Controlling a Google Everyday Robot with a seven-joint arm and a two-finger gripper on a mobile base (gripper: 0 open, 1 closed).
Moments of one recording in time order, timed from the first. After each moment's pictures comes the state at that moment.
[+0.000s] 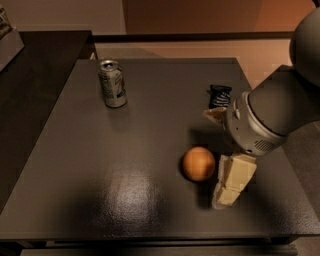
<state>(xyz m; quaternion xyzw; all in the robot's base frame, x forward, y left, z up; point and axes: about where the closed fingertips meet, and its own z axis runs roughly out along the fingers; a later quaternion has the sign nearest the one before) 0.392 -0.103 0.876 -0.68 0.70 0.10 0.20</state>
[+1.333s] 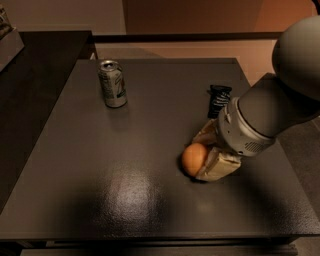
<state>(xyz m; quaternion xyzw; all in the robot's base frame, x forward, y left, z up) 0.401 -0.098 0.856 -0.69 0.69 0.11 0.20</state>
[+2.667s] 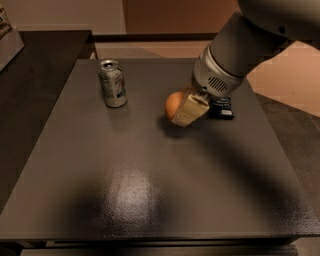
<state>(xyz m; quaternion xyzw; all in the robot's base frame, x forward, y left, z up) 0.498 -0.066 0.911 -0.59 0.77 0.09 0.22</state>
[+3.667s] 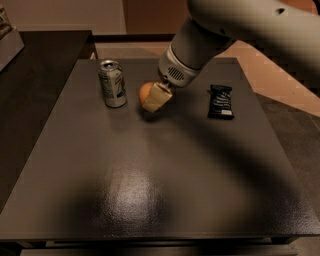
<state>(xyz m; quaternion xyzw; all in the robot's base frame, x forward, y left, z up) 0.563 -0.001 0.894 -0.56 0.79 0.11 0.24</state>
